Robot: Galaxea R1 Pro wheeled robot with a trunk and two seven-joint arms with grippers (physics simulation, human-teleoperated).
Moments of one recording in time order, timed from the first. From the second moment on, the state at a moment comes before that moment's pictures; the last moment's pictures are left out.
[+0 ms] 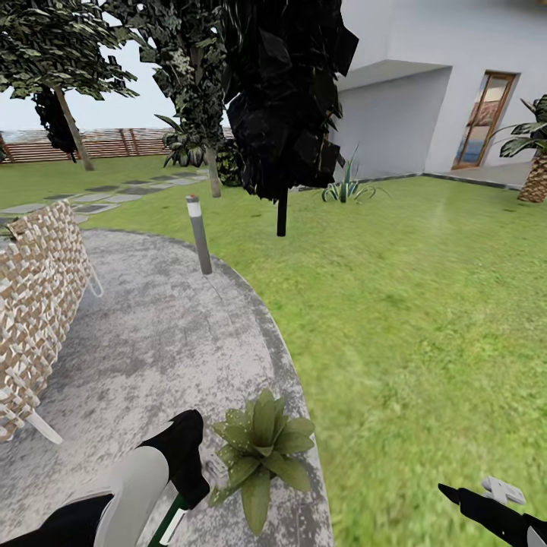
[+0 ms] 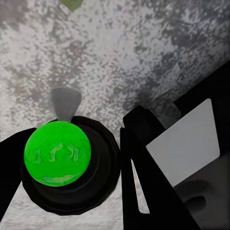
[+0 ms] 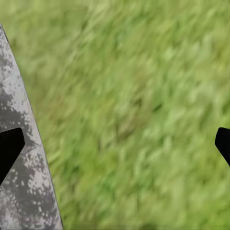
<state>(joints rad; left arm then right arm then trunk) -0.80 -0.11 0.22 -0.27 -1.39 0.81 -0.99 -0.52 -0.40 -0.74 -0.17 0.27 0.10 0.57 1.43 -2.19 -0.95</state>
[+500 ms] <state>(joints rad) -0.80 -0.12 0.22 -0.27 -1.38 0.81 -0.99 -0.52 -0.40 -0.74 -0.17 0.27 0.10 0.57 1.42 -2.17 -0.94</state>
